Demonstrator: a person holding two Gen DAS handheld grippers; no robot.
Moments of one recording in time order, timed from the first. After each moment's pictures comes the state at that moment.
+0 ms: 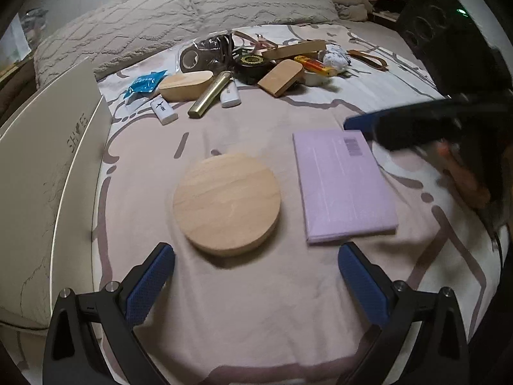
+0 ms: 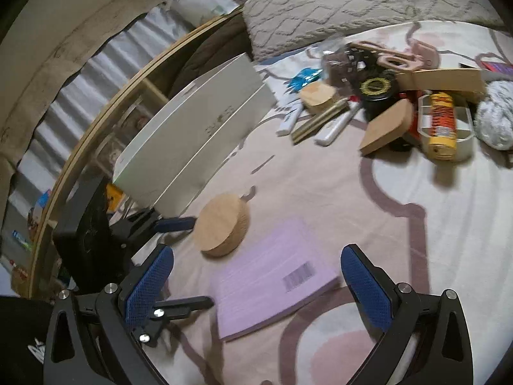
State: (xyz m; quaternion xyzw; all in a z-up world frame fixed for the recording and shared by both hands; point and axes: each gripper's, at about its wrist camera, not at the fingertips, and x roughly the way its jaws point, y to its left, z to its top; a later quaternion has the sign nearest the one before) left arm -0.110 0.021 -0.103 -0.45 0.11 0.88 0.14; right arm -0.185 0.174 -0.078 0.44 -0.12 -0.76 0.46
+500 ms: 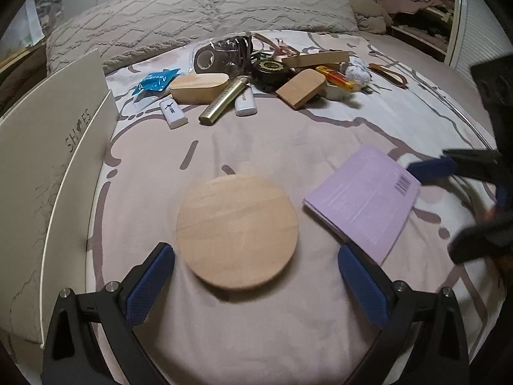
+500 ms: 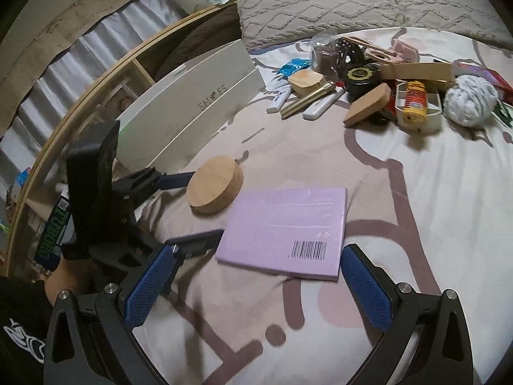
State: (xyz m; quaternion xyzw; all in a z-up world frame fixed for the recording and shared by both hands) left arm -0.133 0.020 -0.107 -0.45 0.08 0.88 0.12; right arm -0.145 0.187 -0.079 0.45 -0.07 -0.80 0.40
